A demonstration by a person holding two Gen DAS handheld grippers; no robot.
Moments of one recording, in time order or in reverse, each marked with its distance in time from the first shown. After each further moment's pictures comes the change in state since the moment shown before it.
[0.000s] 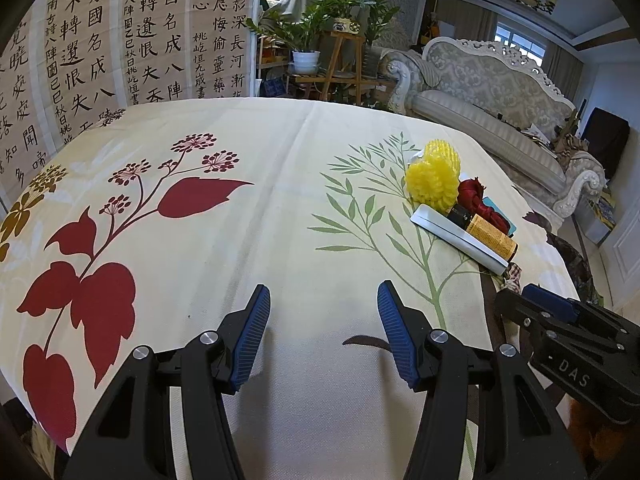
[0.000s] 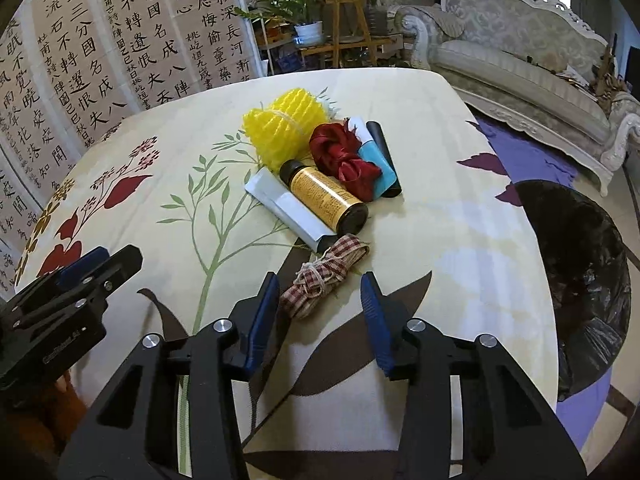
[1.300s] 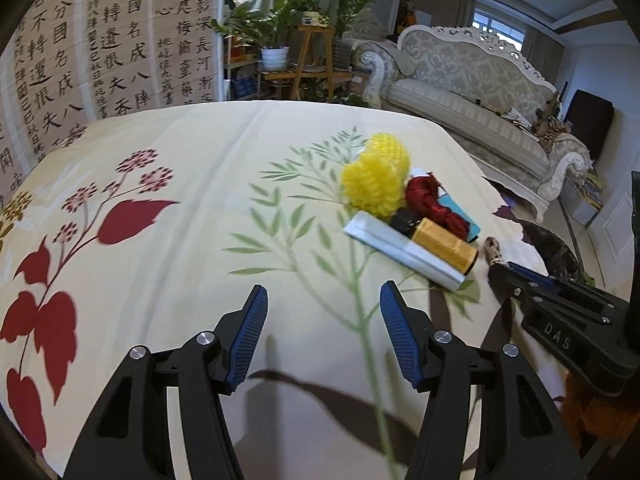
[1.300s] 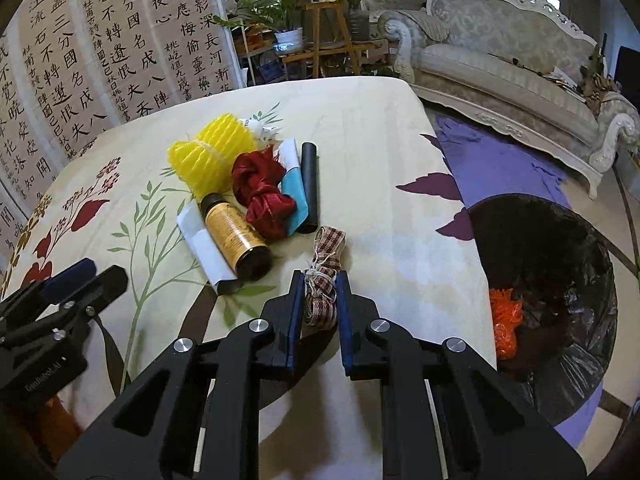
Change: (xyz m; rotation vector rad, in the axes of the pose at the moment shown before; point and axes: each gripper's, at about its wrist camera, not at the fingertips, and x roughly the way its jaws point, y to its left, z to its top) left arm 0.019 -0.053 0.015 0.065 0.030 -0.061; right arm 0.011 -0.049 0.021 0.017 -0.020 -0.034
